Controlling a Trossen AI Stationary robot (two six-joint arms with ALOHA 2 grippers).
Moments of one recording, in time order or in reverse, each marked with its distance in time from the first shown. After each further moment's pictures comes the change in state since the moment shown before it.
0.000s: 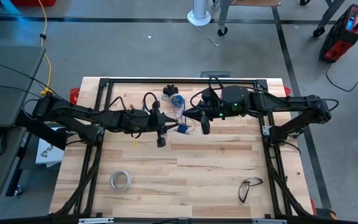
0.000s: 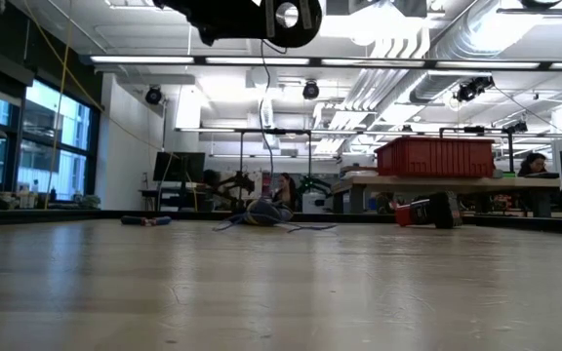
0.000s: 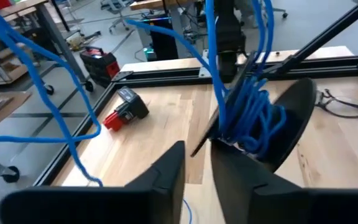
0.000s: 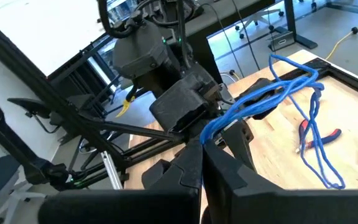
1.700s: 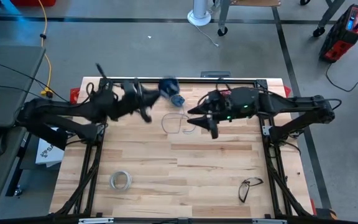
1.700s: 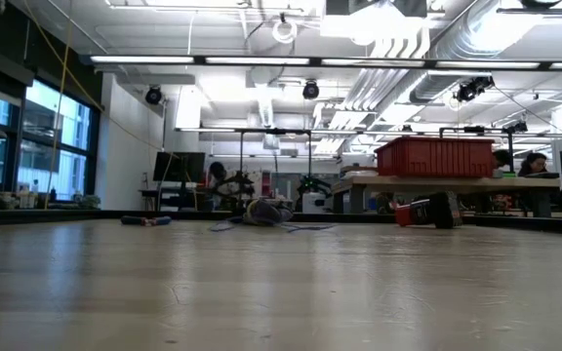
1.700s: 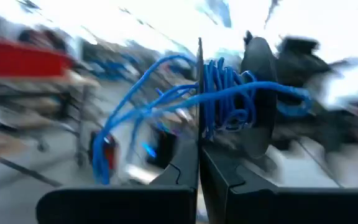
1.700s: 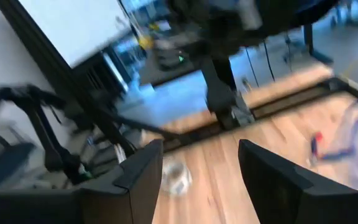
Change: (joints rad) left arm 0.118 -0.233 -0.006 0.353 -0.031 -0.208; right arm 0.052 -0.064 0.000 0.001 0.002 -0.061
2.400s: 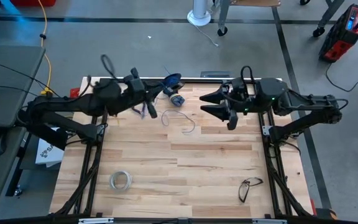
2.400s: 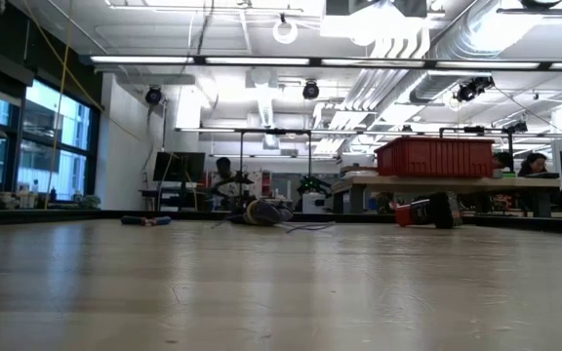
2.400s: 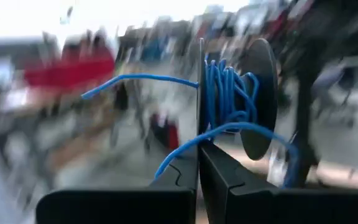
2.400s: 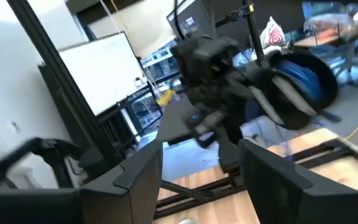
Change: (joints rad) left arm 0.005 0.086 0.271 -0.355 -0.095 0.311; right arm 0.005 -0.114 0.000 0.115 0.054 -0.042
